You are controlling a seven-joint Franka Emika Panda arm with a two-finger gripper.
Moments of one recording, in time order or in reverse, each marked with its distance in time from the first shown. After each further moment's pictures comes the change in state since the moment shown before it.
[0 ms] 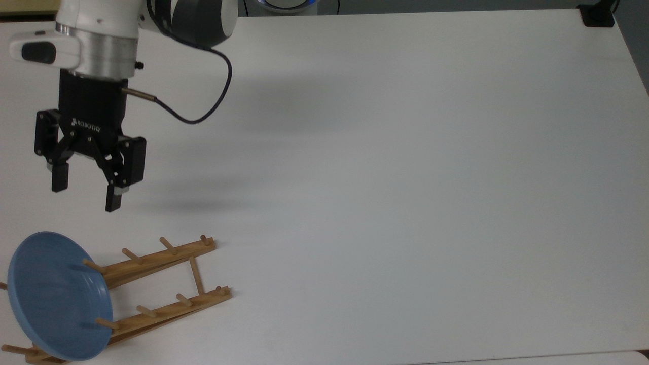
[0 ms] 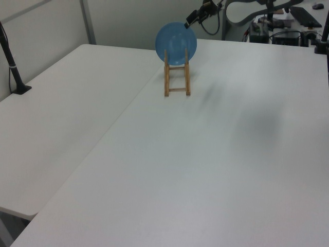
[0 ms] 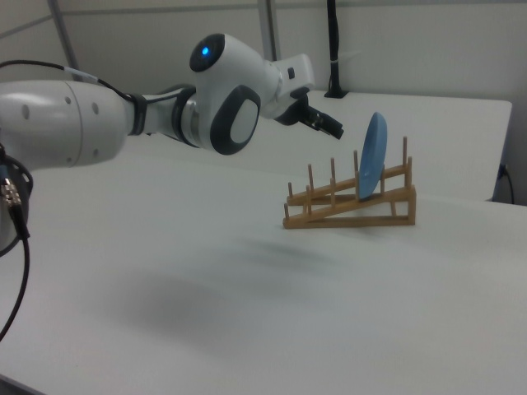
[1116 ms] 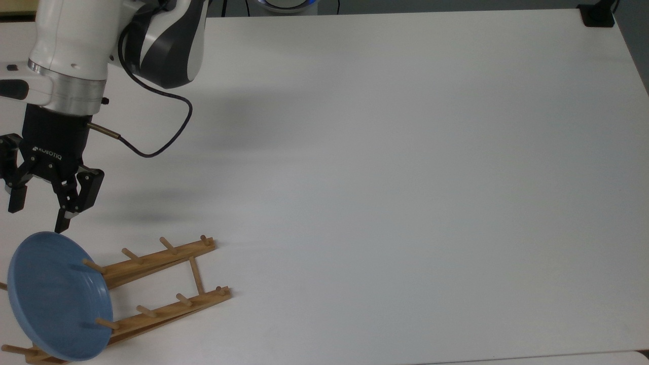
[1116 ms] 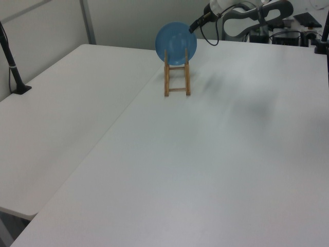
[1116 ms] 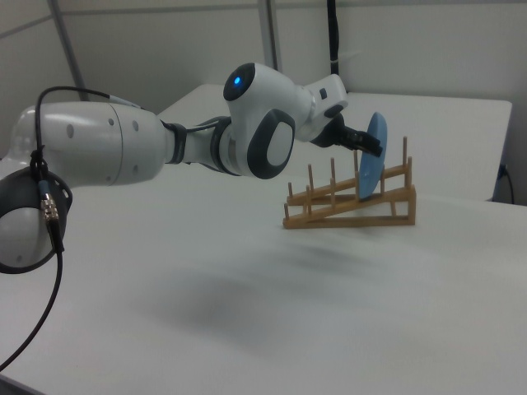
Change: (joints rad) arm -0.045 0.146 -0.060 0.100 -0.118 0.073 -0.019
